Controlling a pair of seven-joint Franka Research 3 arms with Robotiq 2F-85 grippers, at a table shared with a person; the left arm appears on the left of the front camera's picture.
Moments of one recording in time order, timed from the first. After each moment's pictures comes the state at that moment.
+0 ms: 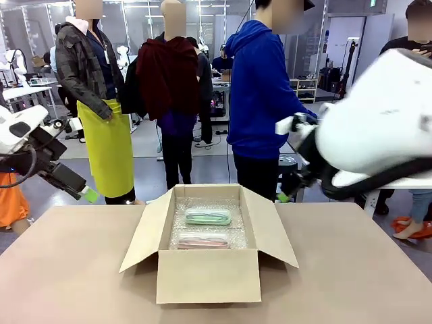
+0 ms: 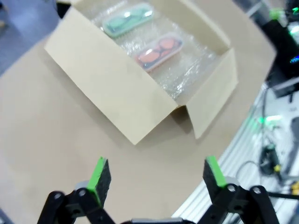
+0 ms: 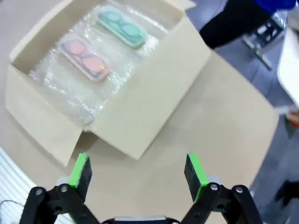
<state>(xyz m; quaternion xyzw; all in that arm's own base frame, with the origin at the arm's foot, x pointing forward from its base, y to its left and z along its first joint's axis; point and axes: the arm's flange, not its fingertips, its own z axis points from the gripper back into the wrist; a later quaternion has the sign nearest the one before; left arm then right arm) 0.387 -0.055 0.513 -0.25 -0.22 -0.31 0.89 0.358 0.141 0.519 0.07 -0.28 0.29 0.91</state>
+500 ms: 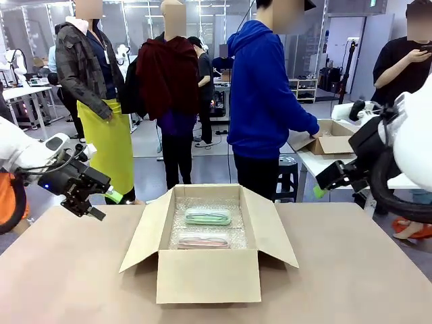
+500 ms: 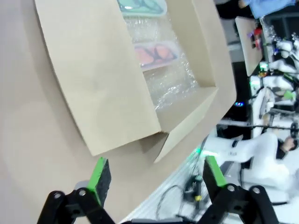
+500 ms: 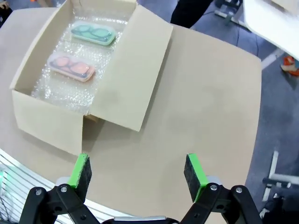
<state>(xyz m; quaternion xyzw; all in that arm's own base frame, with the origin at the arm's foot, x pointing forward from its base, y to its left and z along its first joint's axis) 0.450 -0.055 0.441 -0.41 -0.09 -0.11 0.90 0.287 0.101 0.555 0.08 -0.30 0.13 0.94</state>
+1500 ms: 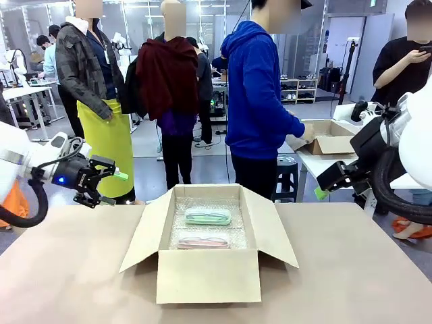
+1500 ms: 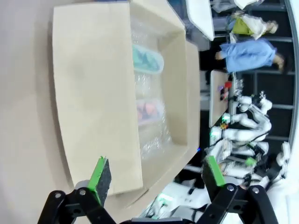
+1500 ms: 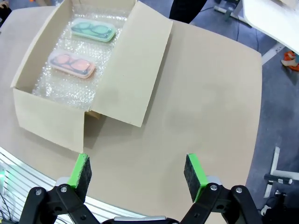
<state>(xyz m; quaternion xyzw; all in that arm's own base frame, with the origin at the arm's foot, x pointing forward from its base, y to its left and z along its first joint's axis) 0.518 -0.034 0.415 -0.50 -0.11 0.04 0.86 0.285 0.102 0.554 0.08 -0.30 0.13 0.94</state>
